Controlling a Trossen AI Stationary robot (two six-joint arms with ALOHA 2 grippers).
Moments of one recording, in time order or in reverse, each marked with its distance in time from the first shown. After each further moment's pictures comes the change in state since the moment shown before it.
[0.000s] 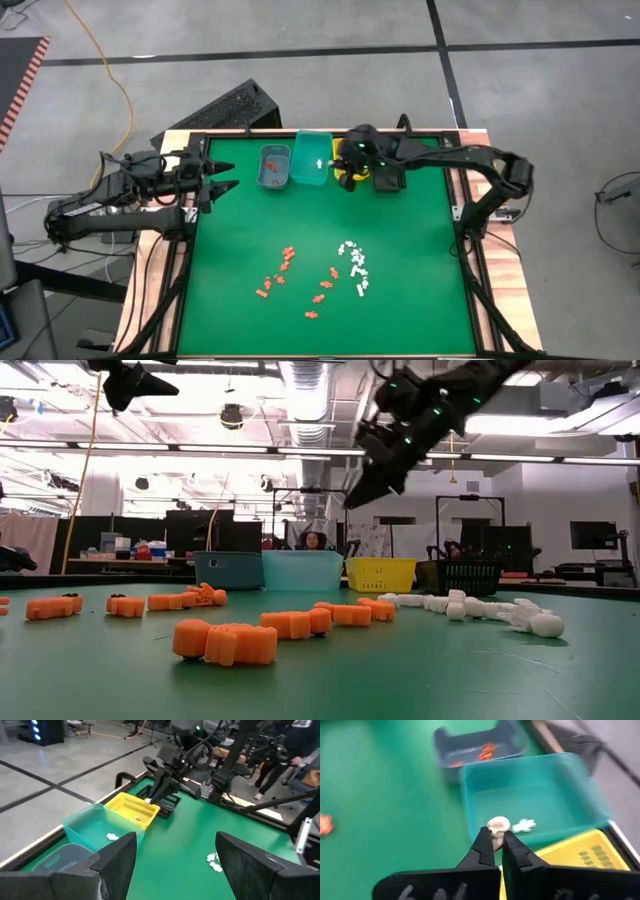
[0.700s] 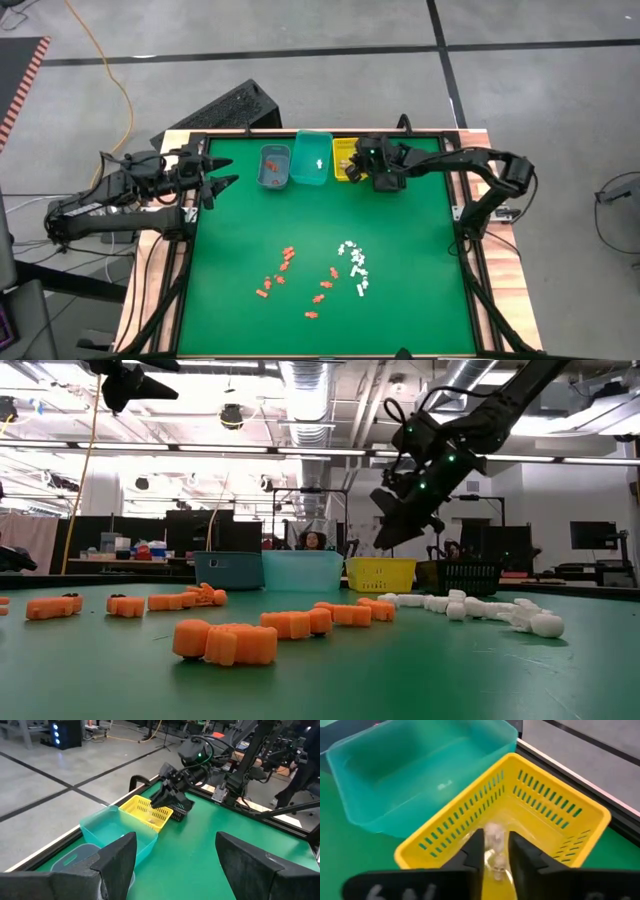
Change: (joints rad) left arm 0.000 0.001 0.000 -0.002 -0.074 0.007; right arm -0.084 0.024 -0.230 0.210 0.208 0.274
